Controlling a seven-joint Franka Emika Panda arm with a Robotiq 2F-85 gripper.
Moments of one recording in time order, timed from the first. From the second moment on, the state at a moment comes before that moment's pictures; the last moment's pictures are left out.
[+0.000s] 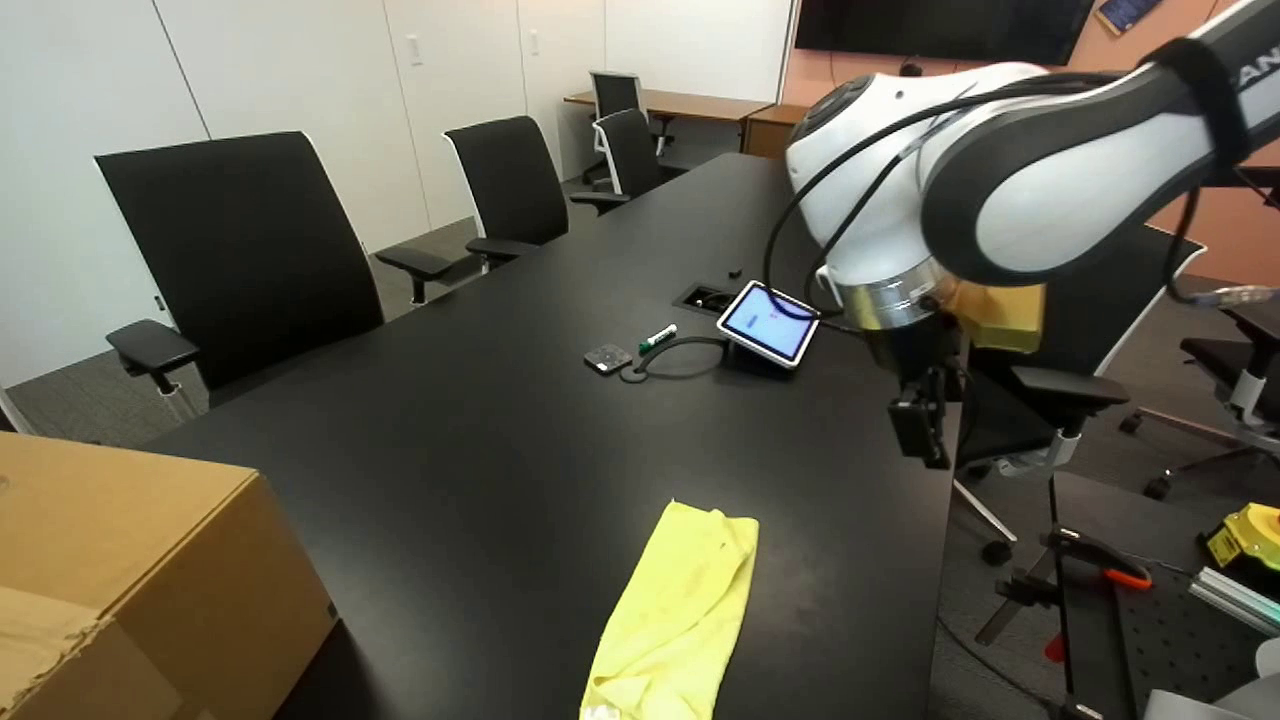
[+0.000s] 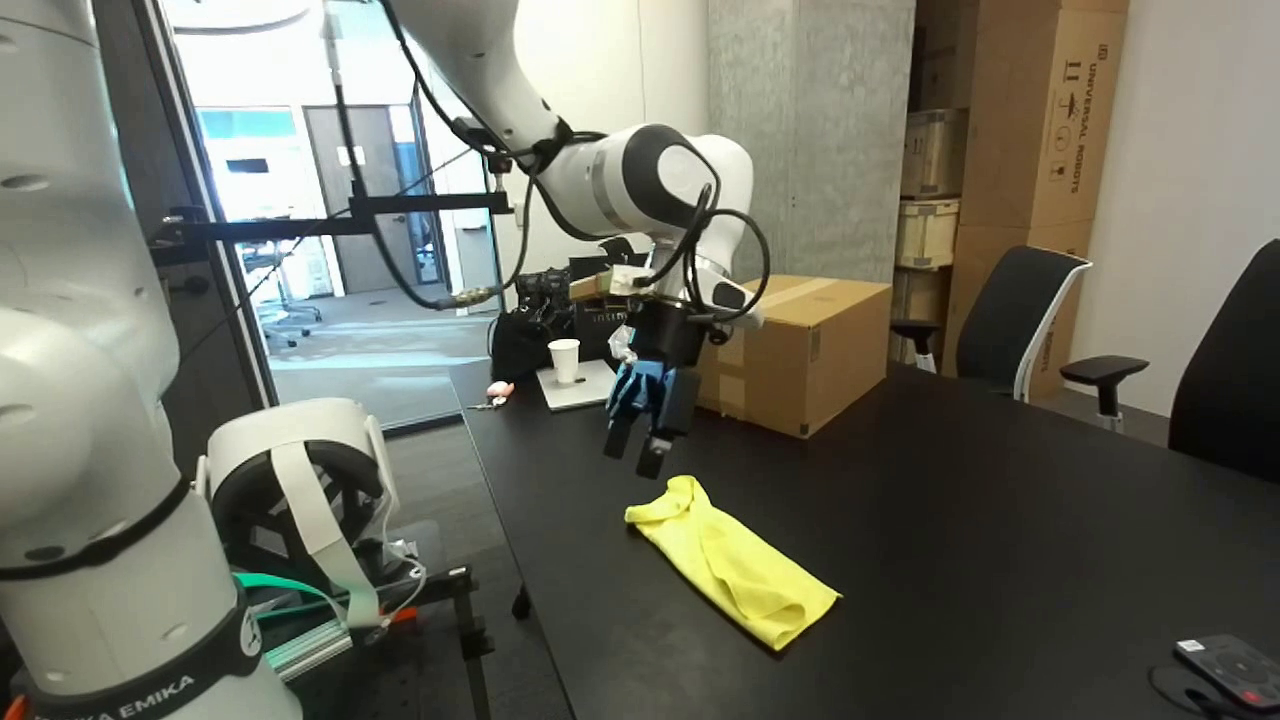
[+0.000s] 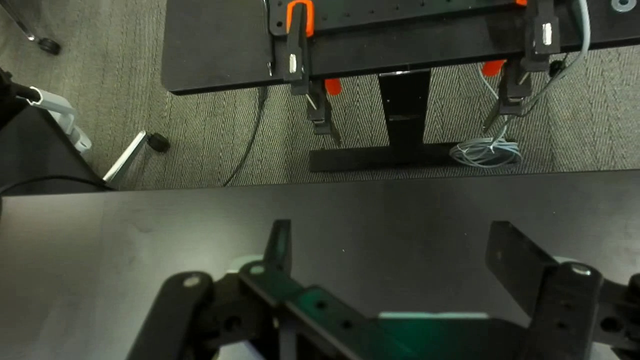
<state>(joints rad) 0.14 0.08 0.00 -2.26 -0.19 1.82 0.26</state>
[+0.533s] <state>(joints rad) 0.04 -0.34 -0.01 -2.57 -0.25 1.96 0.10</state>
